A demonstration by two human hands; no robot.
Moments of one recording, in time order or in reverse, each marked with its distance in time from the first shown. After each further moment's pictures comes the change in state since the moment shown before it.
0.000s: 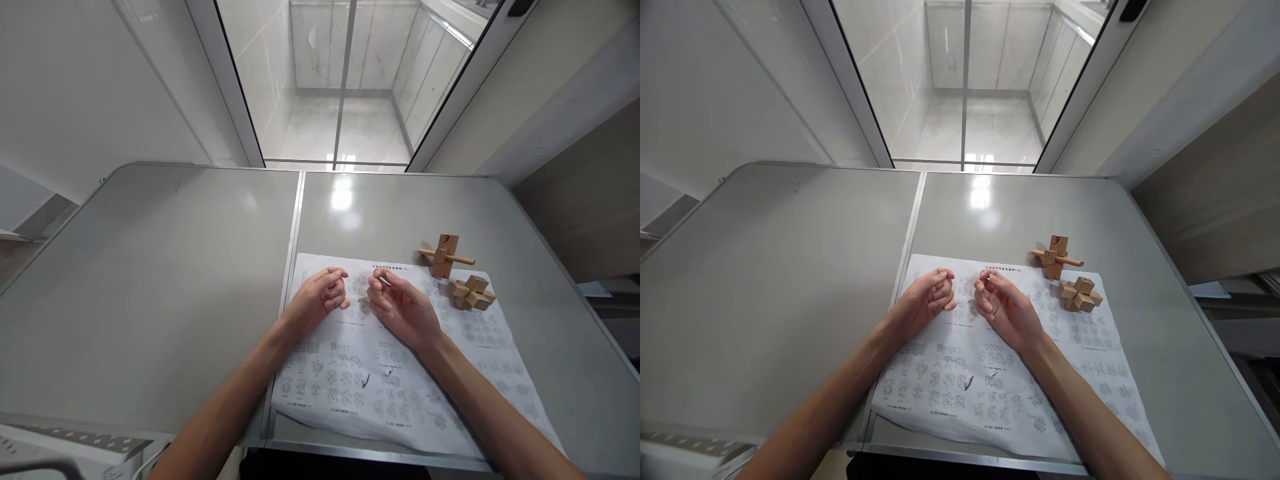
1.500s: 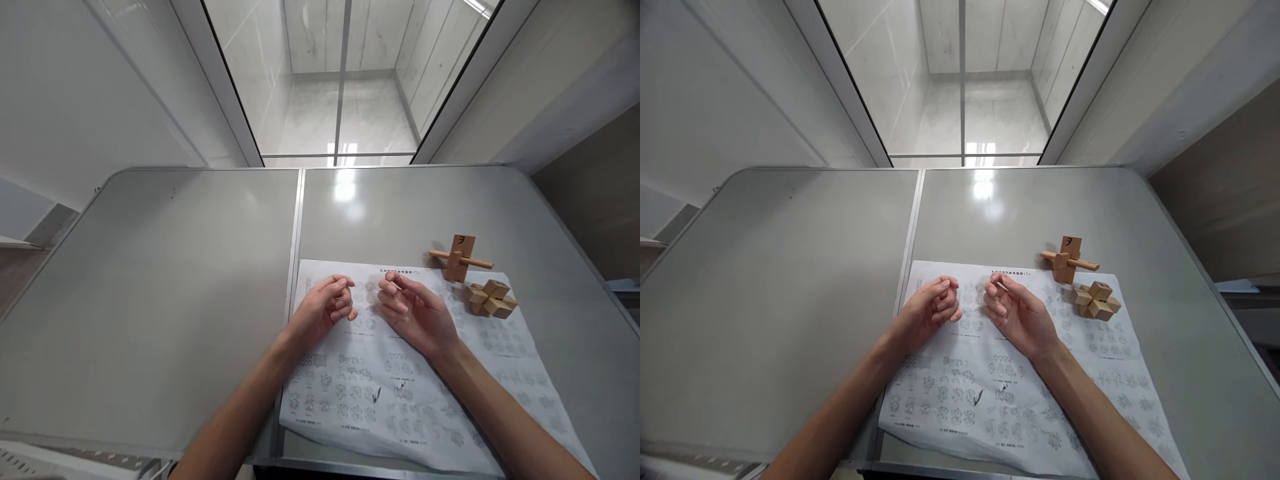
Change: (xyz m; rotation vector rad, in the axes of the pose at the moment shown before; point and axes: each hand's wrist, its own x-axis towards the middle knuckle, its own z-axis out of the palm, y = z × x) left_hand 0.001 0.007 0.003 -0.025 0.032 -0.063; right_hand 0.004 -0.003 -0.002 0.164 0.071 0.043
